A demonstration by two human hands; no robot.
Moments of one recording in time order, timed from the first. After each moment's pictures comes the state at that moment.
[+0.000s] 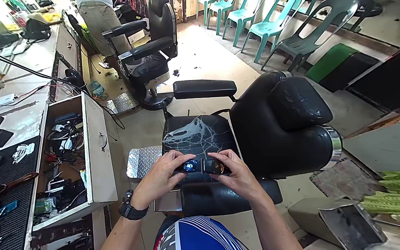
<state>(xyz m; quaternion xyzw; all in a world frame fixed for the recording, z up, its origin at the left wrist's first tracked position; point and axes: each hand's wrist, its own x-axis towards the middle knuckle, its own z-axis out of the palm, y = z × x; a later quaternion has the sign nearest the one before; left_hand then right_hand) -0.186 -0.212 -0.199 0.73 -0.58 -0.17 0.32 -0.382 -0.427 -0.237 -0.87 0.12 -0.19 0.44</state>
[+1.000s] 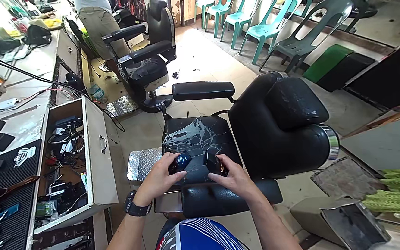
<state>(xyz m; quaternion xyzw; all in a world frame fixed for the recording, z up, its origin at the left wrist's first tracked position) -0.186 -0.210 -0.216 0.74 -0.44 -0.28 0.43 -0.383 -0.421 -0.244 -0.80 0.16 -0.13 0.56</state>
